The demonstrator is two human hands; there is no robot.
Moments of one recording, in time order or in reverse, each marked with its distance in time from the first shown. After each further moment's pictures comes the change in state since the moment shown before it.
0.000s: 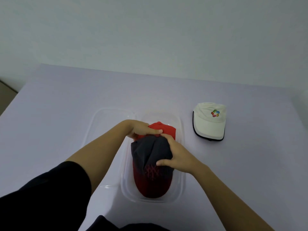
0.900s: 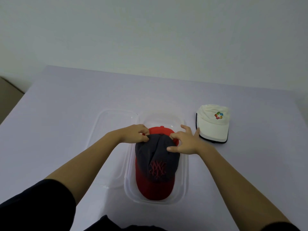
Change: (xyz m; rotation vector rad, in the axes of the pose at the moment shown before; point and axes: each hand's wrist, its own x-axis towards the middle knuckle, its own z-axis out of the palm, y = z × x) left_hand -0.021 -0.039 0.001 0.415 0.404 0.232; right_hand 0.031 0.005 -0.043 -0.502 -0.091 0.182
